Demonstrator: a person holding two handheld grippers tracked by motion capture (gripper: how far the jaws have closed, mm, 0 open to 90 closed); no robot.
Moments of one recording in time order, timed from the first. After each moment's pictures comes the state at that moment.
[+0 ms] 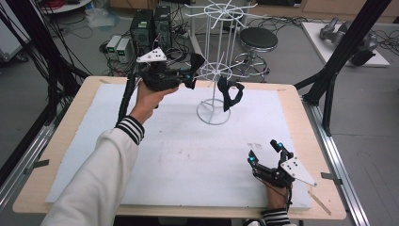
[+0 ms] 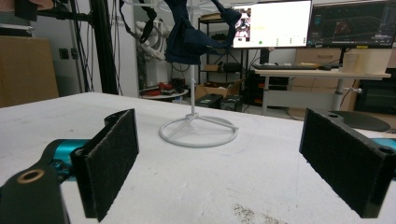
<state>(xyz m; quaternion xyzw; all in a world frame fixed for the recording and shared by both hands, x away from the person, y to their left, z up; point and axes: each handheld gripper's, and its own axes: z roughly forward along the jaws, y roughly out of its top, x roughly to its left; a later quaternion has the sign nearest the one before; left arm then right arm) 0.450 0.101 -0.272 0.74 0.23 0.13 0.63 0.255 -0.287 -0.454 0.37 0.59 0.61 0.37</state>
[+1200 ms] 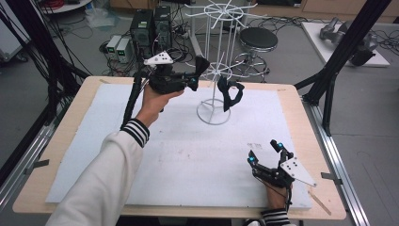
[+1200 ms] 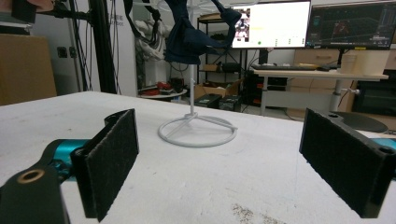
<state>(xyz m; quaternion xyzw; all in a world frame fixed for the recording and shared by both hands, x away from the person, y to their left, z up) 0.448 0.086 -0.279 0.74 0.25 0.11 0.62 0.254 -0.287 -0.454 0.37 0.59 0.61 0.38</state>
